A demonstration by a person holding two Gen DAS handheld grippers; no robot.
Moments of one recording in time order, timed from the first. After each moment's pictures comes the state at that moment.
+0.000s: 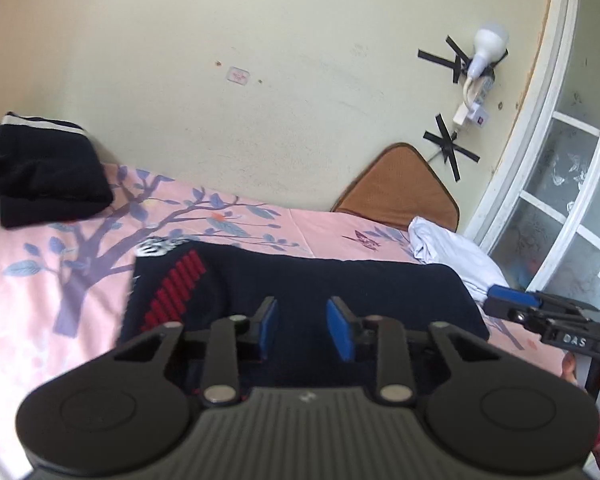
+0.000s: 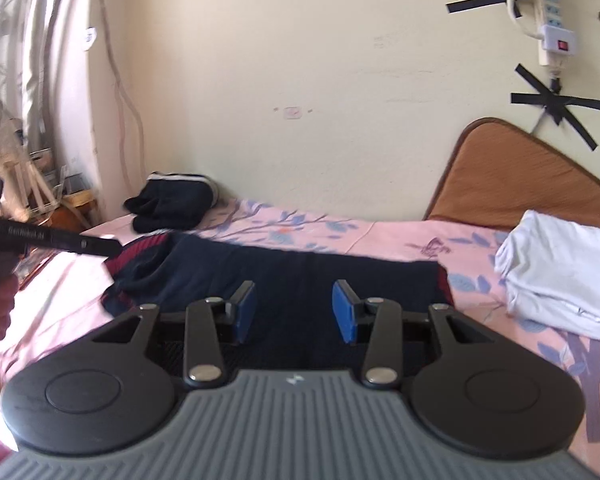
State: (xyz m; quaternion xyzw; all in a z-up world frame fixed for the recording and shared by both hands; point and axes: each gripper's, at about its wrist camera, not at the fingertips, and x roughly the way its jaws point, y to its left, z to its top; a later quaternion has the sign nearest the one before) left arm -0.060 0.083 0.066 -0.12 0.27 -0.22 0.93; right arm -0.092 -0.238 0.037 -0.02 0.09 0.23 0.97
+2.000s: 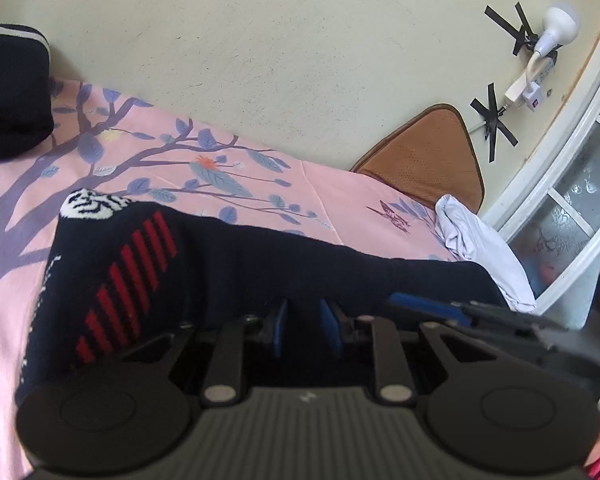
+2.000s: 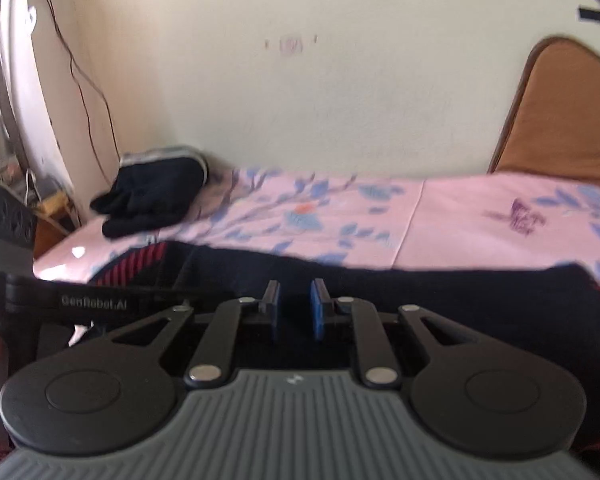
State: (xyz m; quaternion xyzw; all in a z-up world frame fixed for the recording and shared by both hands) left arm 0.058 0.075 0.008 -0.18 0.35 -0.23 0.89; right arm 0.023 -0.147 0.008 0.01 0.19 0.25 0.95
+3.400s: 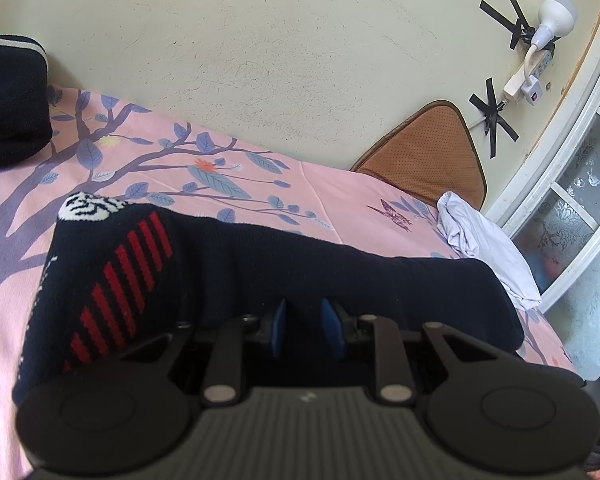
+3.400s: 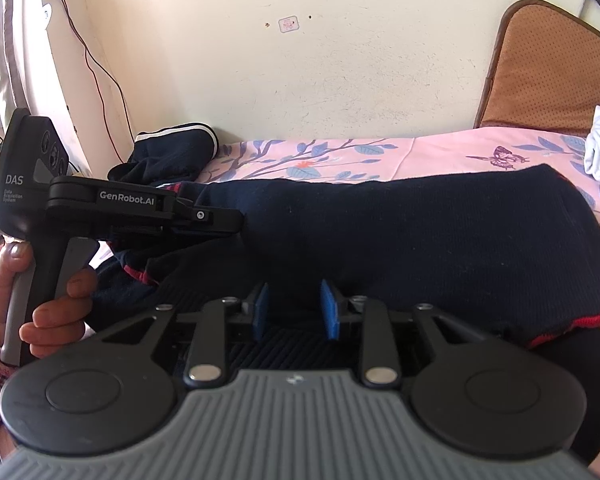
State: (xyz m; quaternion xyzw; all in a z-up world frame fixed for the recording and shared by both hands) left arm 0.055 0.070 0.010 -0.16 0.35 -0.23 0.89; right arm -0.027 -0.182 -0.012 0.04 0.20 0.27 0.94
